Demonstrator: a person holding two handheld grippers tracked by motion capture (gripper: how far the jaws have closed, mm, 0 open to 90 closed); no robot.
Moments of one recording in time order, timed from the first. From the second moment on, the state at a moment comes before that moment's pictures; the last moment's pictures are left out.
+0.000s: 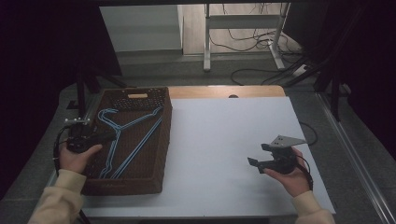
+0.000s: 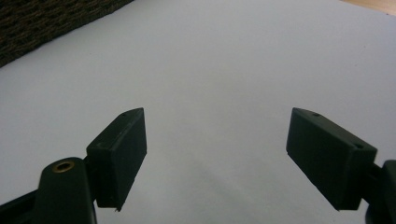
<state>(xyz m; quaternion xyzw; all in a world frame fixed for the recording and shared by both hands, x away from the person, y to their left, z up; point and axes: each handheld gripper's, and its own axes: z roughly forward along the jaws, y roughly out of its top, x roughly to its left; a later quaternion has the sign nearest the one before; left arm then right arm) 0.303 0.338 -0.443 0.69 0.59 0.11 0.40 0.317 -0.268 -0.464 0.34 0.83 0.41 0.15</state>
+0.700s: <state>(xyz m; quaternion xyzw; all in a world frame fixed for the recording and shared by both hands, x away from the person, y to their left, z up) 0.249 0.222 -0.420 0.79 0.41 0.10 0.46 0.316 -0.272 -0.462 0.34 0.83 0.42 0.14</state>
